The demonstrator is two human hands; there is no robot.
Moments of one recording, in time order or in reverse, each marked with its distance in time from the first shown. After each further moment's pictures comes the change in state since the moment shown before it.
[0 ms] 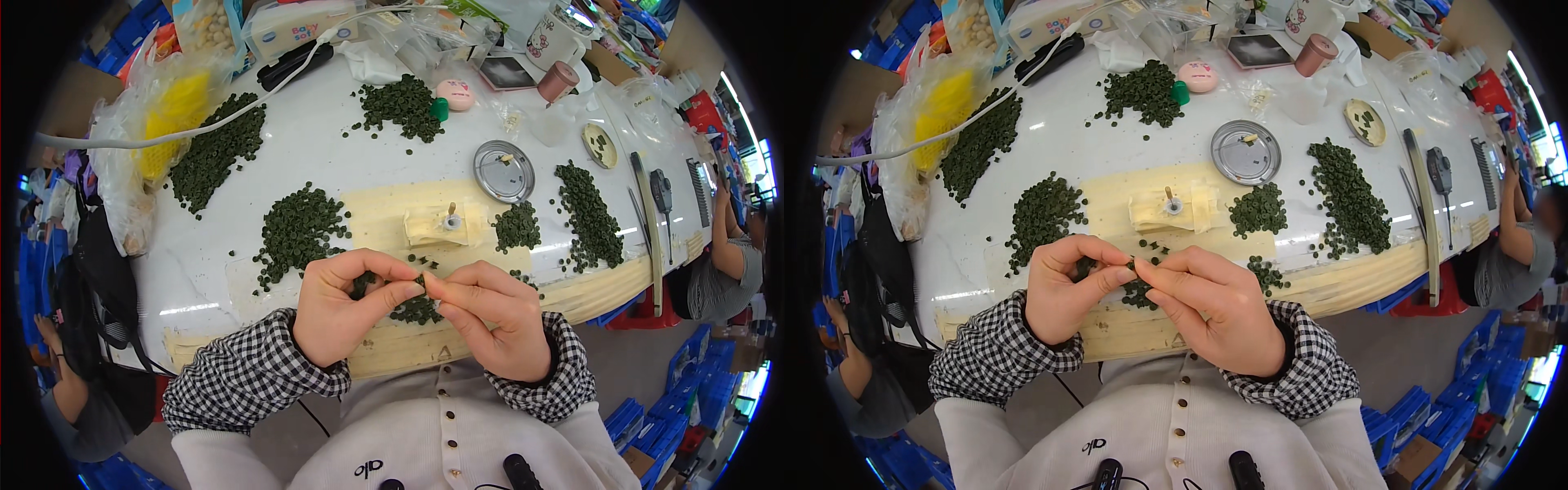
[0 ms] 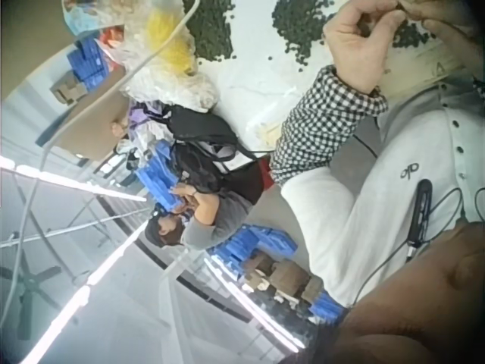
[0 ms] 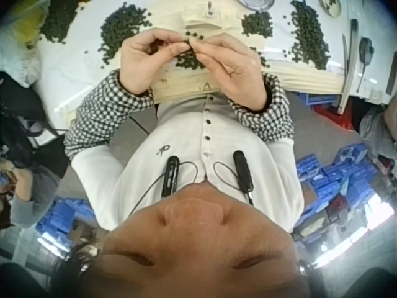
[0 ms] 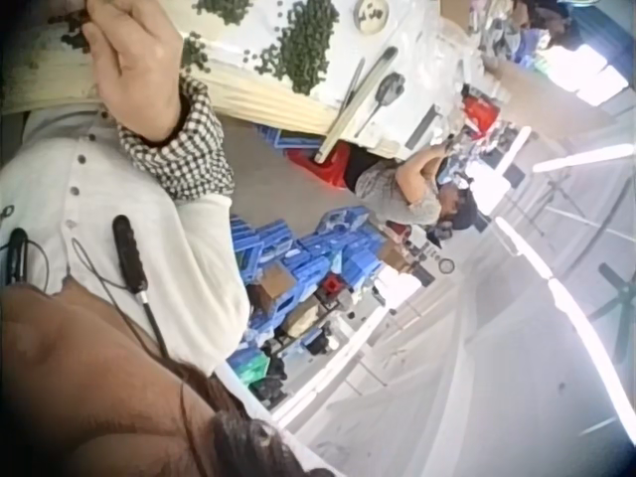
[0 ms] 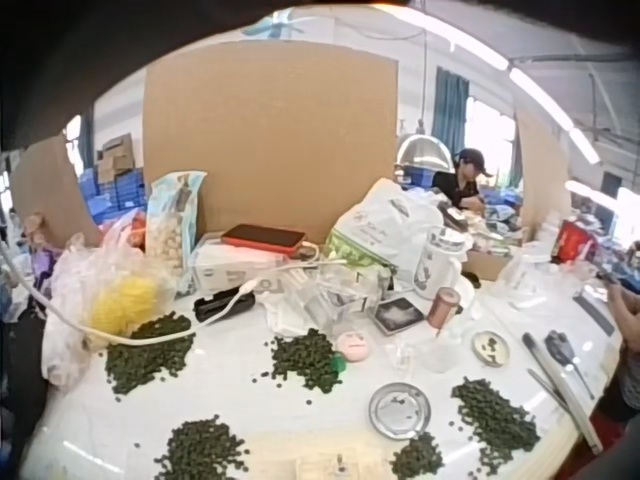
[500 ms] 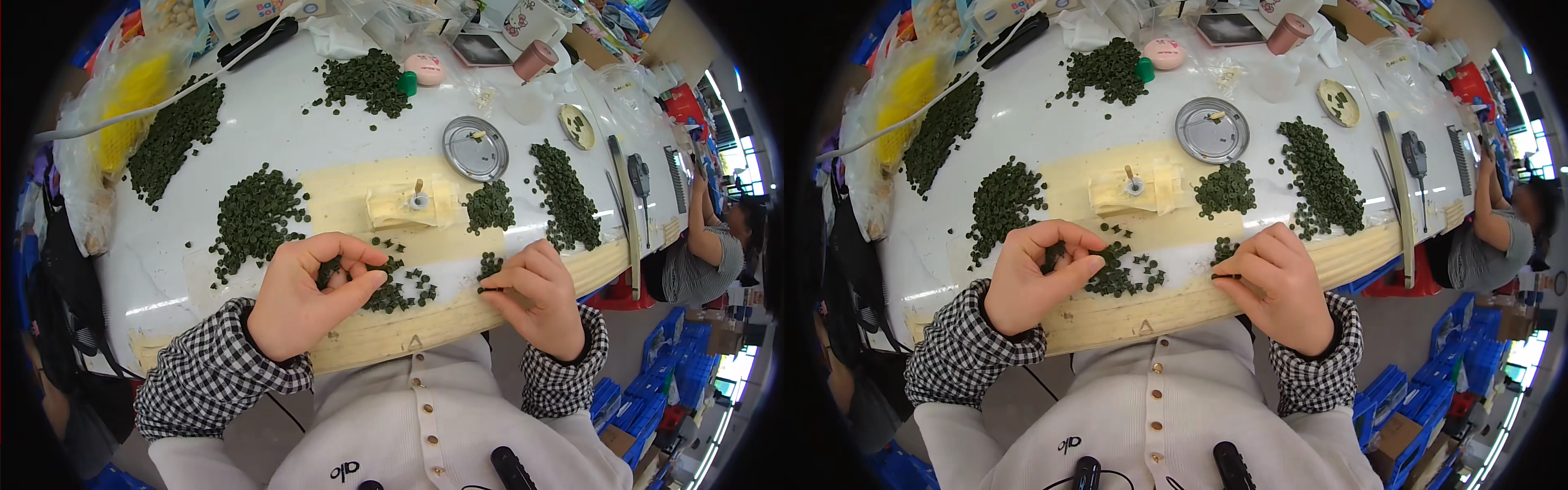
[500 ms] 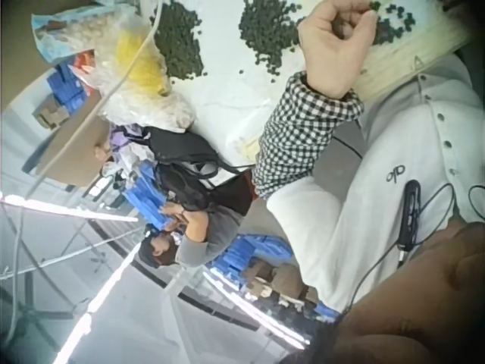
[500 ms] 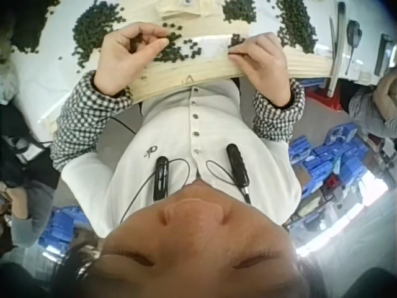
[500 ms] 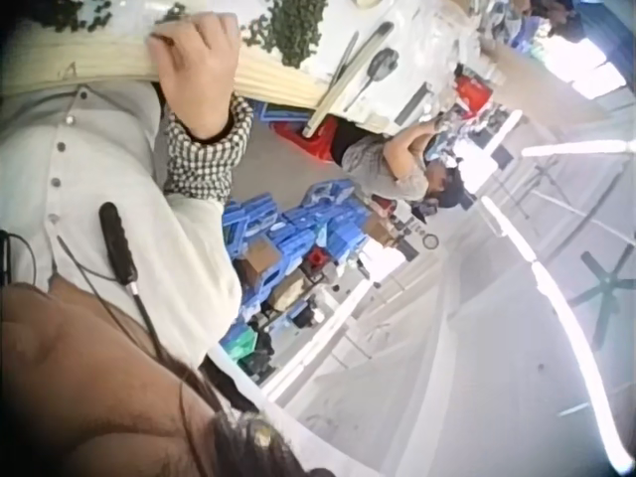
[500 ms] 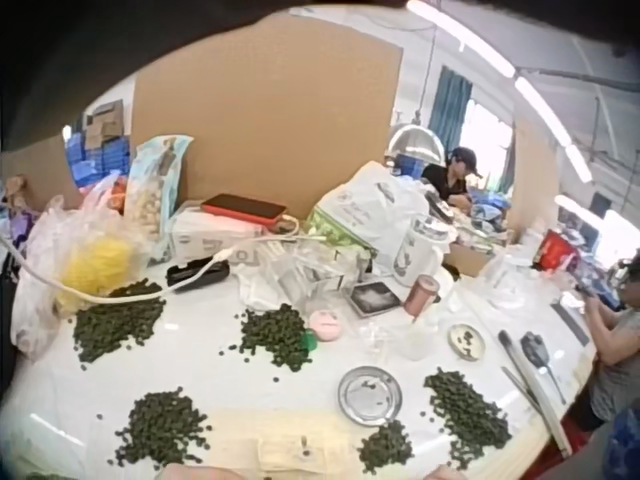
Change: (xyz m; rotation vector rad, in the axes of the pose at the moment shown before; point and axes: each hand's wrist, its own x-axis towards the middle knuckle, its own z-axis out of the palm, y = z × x) left_hand 0.007 0.003 -0.002 0.074 -0.126 -0.201; right_hand -0.039 0.022 -0.060 -0.512 -0.080 0.064
